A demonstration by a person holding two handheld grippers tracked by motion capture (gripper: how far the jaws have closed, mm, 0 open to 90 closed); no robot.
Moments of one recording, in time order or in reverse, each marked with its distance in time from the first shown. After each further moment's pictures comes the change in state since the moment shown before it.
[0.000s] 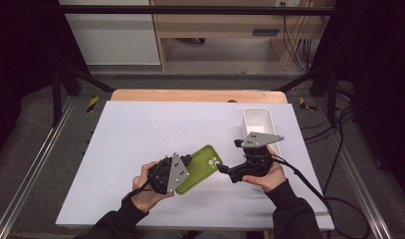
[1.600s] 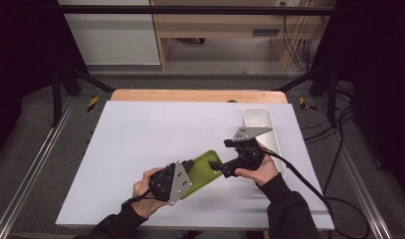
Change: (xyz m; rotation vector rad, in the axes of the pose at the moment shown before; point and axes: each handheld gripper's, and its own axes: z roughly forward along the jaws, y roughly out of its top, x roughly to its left) left arm -0.015 0.006 -0.011 -0.030 0.013 0.067; right arm 0.000 0.017 0.017 0.063 0.088 0.036
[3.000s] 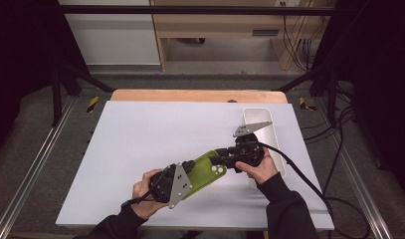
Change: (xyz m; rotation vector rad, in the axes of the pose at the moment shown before) left arm -0.002 0.003 -0.004 -0.017 0.008 0.019; right arm -0.010 0.003 0.000 0.054 0.143 0.122
